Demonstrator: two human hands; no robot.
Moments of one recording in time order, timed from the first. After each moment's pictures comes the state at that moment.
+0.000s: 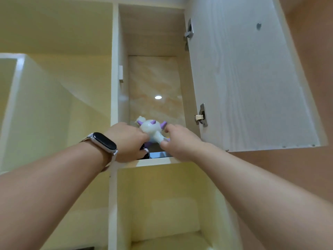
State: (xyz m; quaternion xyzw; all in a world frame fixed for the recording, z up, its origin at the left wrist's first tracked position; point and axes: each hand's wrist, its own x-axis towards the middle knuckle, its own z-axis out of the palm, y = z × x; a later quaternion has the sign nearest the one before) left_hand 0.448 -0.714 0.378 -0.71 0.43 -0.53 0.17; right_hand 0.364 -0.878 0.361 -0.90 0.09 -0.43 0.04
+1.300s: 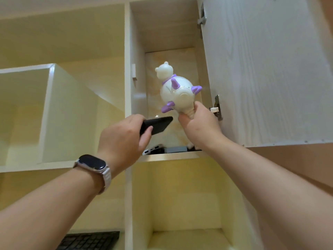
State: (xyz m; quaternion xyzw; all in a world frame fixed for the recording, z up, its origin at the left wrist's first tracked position) left_hand 0.422 -0.684 0.337 -0.62 0.35 -0.68 -0.15; right_hand 0.339 -0.872 0.362 -0.77 -0.02 -0.58 0.28
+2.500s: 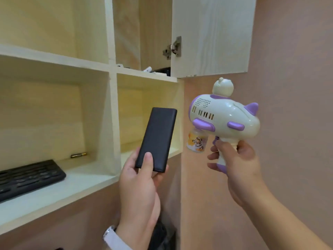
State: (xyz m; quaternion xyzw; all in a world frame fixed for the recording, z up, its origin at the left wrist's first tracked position) left_hand 0.379 -0.627 0.084 -0.28 0.31 0.33 -0.84; right_hand 0.213 -0.675 0.111 -0.52 0.30 -0.69 0.40
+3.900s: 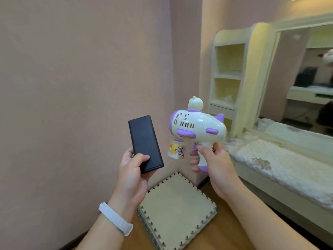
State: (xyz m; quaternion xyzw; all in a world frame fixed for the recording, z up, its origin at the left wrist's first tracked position) left_hand -0.097 -0.180 -0.035 -0.15 0.44 0.85 -0.26; right_hand -0.180 -0.009 -0.044 -0.11 0.57 -0.81 0.10
